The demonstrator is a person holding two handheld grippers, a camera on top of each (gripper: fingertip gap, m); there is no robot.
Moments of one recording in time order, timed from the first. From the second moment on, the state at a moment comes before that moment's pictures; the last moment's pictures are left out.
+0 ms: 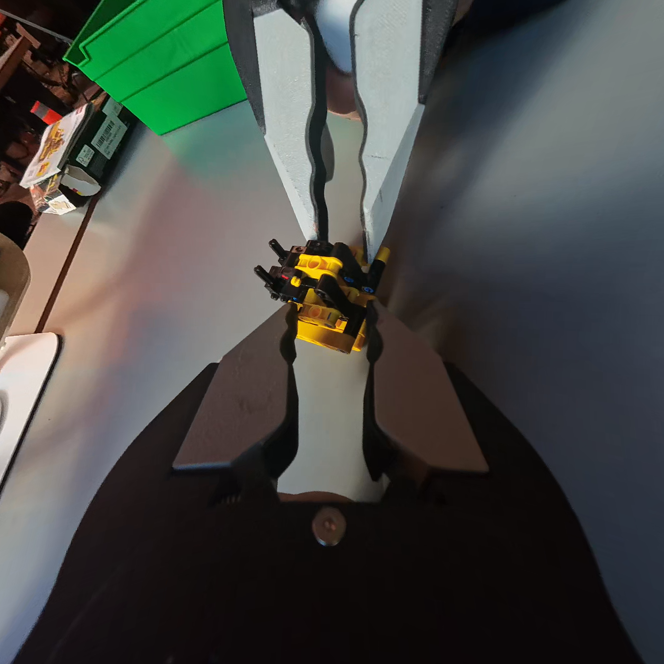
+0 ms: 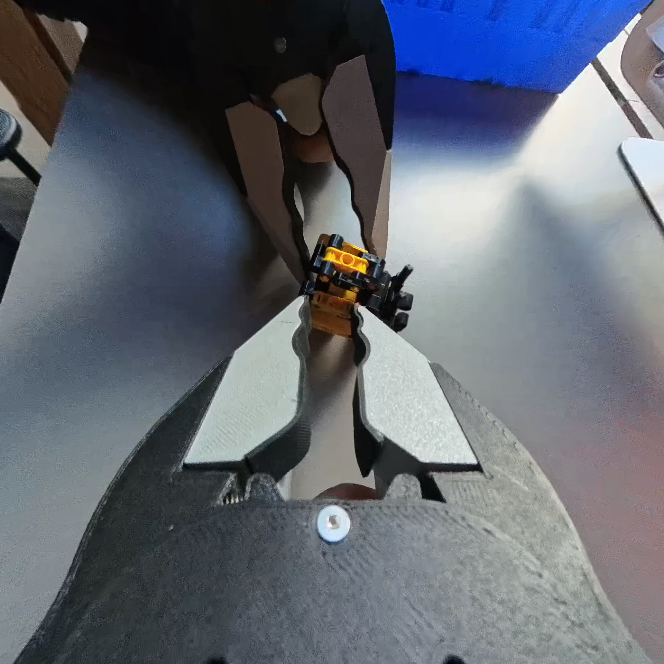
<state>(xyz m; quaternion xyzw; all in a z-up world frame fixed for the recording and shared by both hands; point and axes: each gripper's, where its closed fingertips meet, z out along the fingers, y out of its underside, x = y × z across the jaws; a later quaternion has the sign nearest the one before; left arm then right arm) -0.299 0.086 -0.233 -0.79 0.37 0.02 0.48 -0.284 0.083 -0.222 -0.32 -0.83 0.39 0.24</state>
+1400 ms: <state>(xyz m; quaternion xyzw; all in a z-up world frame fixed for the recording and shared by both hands) -0.309 0.079 -0.217 -0.83 0.24 -0.19 0.47 -0.298 0.088 -0.208 -0.23 -0.81 0.26 0.47</state>
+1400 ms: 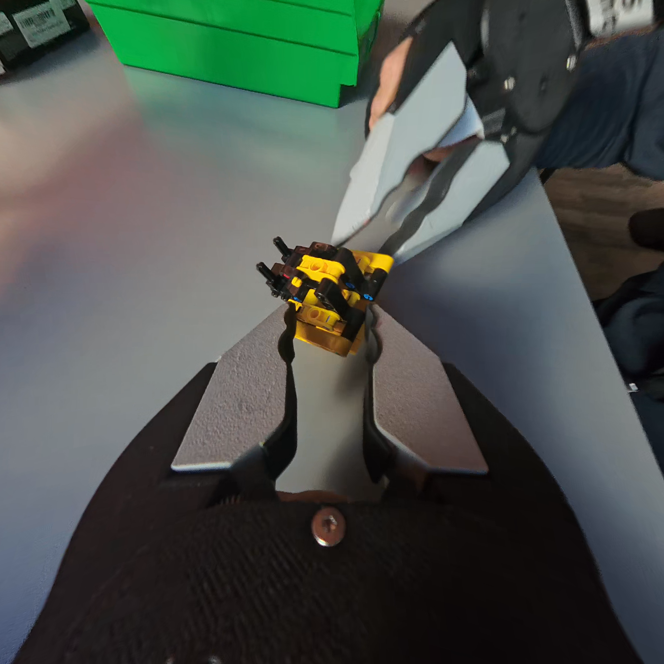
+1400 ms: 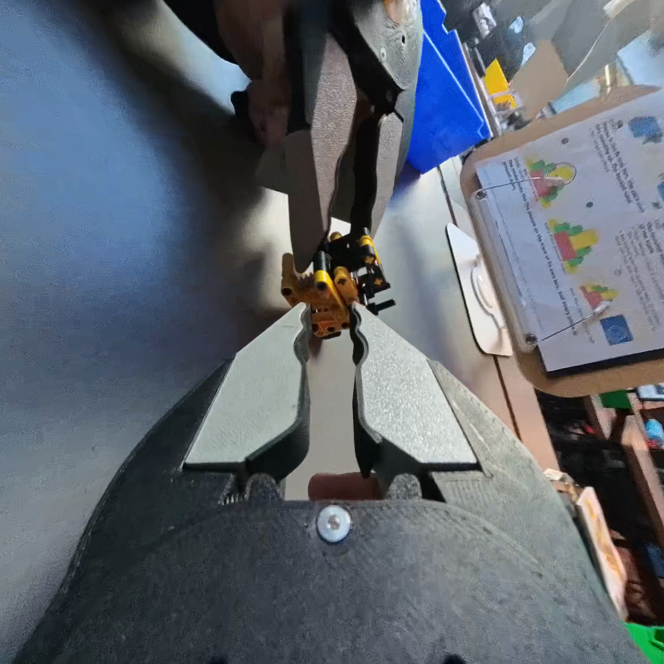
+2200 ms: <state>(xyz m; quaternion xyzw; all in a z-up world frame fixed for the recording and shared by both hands) -0.299 0.082 -0.176 -0.75 0.34 0.07 0.56 -0.300 0.078 -0.189 -0.27 -0.79 0.36 0.41</state>
